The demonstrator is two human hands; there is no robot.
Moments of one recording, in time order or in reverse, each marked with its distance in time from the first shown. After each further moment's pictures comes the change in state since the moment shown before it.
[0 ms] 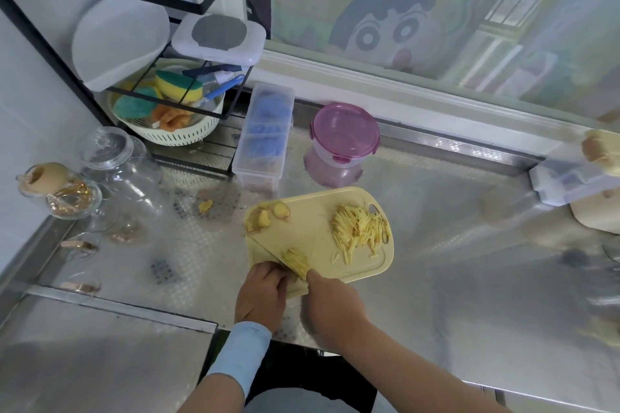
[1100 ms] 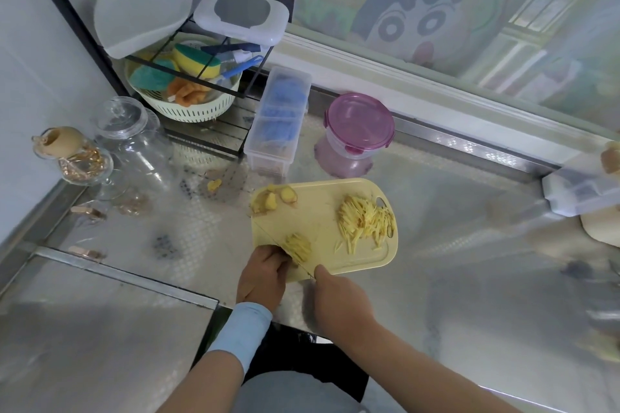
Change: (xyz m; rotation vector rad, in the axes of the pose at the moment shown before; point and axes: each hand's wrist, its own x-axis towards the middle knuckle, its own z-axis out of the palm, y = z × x) left_hand -0.002 0.002 0.002 -0.075 0.054 -0.069; right_hand -0.014 0.009 0.007 -0.024 0.028 -0.020
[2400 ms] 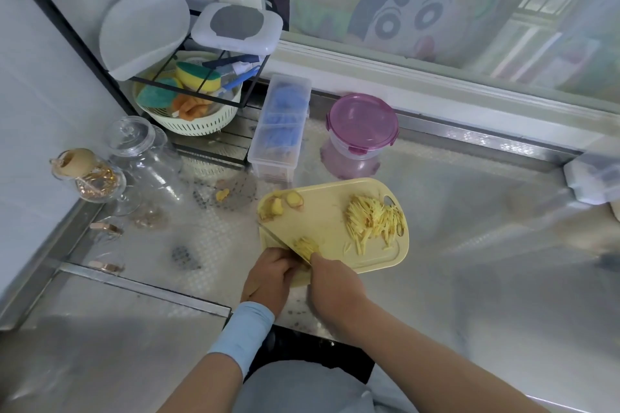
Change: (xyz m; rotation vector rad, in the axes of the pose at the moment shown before) left_hand 0.009 -0.006 -0.015 -0.039 -0.223 -0.049; right_hand 0.031 -0.020 -0.015 0.042 -0.088 -0.004
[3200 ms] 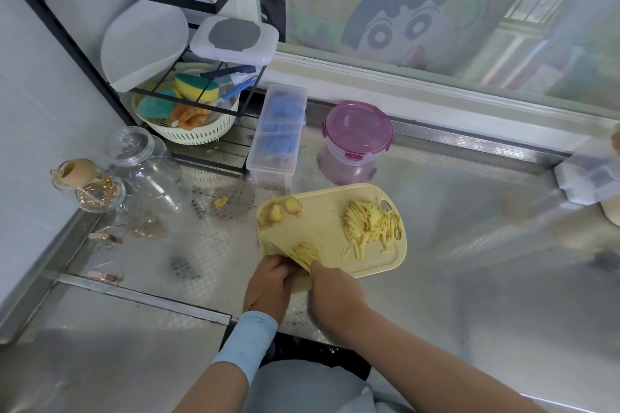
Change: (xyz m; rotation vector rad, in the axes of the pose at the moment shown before) left_hand -0.004 0.005 0.001 -0.079 0.011 -0.101; right_hand -0.008 -0.001 0.005 -0.007 0.059 0.006
